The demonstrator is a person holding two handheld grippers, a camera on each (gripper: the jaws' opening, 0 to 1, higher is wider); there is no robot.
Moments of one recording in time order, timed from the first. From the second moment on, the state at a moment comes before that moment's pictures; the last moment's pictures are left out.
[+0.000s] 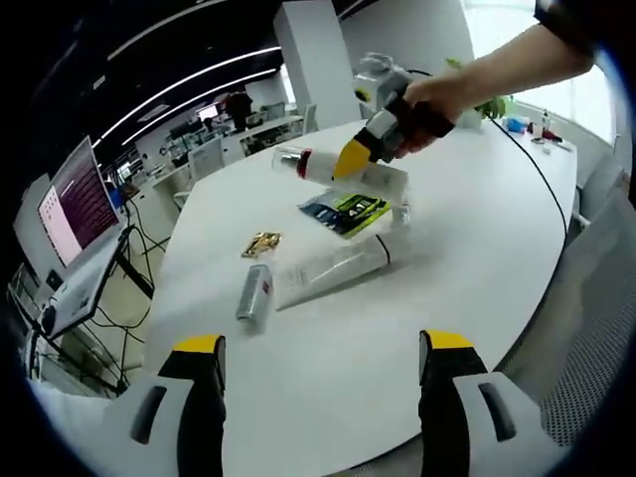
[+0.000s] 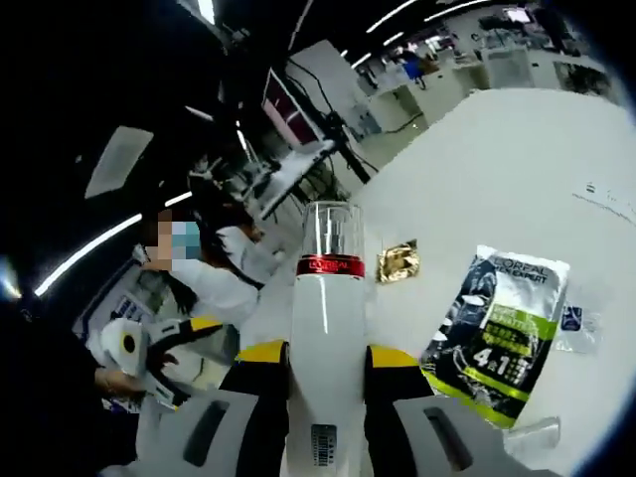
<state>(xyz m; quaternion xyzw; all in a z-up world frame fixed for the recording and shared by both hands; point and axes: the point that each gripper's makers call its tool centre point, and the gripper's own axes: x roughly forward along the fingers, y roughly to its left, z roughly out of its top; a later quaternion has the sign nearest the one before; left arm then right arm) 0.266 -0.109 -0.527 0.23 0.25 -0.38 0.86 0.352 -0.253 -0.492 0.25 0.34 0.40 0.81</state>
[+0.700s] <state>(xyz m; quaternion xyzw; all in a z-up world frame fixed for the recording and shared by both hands) 0.240 -0.164 -0.436 0.04 0.21 -0.50 0.84 0.215 -0.235 -0.347 0.42 0.08 0.55 0.72</state>
